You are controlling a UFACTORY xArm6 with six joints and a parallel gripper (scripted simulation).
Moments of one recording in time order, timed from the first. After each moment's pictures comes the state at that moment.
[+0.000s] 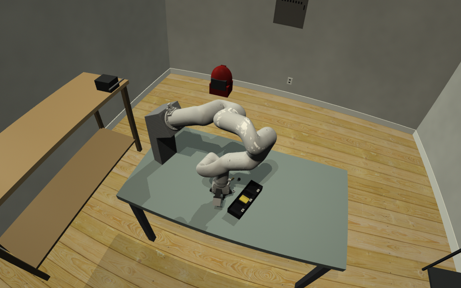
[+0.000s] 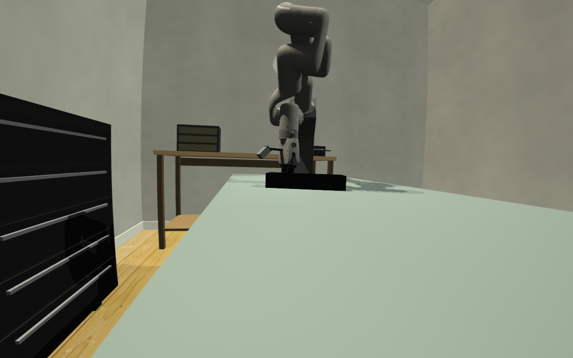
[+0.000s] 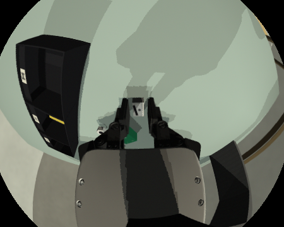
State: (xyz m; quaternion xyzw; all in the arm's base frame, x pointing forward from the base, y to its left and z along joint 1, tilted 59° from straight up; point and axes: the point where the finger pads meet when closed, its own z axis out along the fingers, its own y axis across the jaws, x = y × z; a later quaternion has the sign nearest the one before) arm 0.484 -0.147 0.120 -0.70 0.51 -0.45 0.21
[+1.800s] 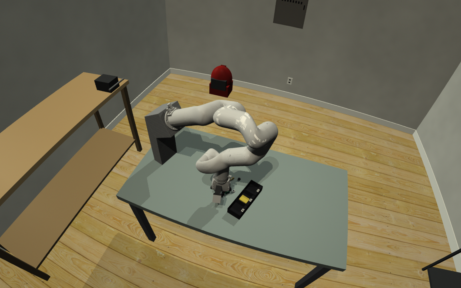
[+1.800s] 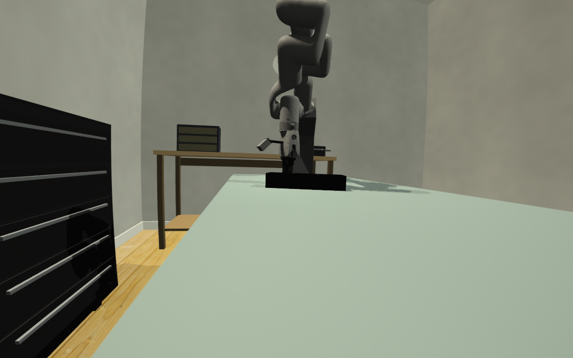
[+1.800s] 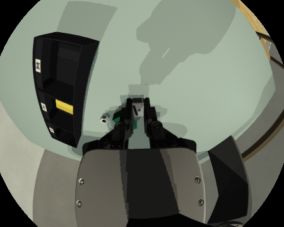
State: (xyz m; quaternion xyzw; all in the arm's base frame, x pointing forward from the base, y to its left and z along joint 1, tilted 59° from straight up) arm 0.460 -0.142 0.134 -0.70 0.51 -0.45 0.21
